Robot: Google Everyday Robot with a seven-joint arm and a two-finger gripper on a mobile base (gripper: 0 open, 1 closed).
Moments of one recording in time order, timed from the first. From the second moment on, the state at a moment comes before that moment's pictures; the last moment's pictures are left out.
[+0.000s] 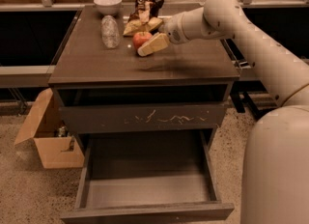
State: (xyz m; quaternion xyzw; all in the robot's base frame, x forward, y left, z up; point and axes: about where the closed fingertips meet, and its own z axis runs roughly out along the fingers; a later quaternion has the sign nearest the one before) arm 0.799 -0.015 0.873 -0.46 0.72 0.21 0.48
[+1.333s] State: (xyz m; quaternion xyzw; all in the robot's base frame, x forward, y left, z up) arm 0.788 0.024 0.864 -0.47 0.69 0.27 0.48
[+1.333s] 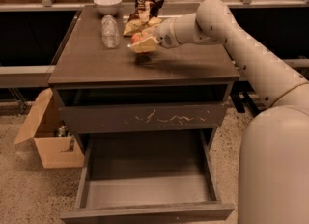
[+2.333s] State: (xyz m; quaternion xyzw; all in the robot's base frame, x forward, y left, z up) arm 0.776 0.027 0.870 -0.49 0.68 0.27 0.47
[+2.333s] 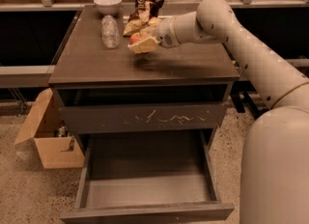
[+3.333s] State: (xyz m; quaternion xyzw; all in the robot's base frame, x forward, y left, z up) arm 0.617 0.025 0.864 -0.58 0.60 0.32 0.45
